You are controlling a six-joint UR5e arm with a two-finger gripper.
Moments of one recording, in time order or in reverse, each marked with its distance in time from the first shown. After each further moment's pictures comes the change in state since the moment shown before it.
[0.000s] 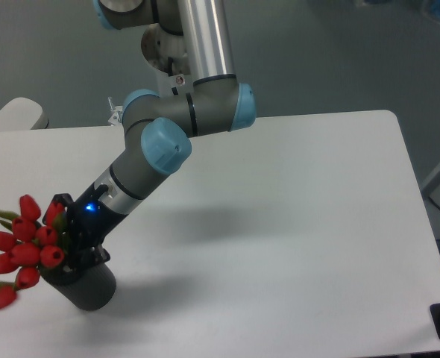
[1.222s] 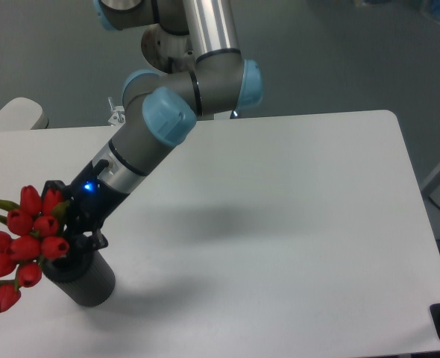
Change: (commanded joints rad) arm 0.025 0.098 0.084 -0.002 -0.017 -0.189
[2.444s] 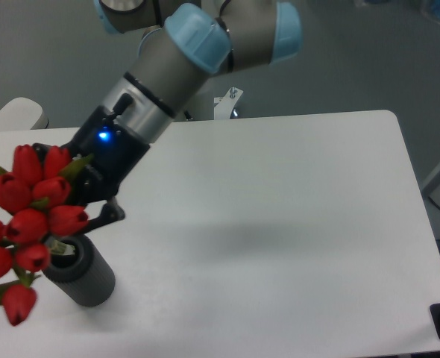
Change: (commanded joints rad) arm 0.139 0.000 0.224 -0.005 -0.071 -0.247
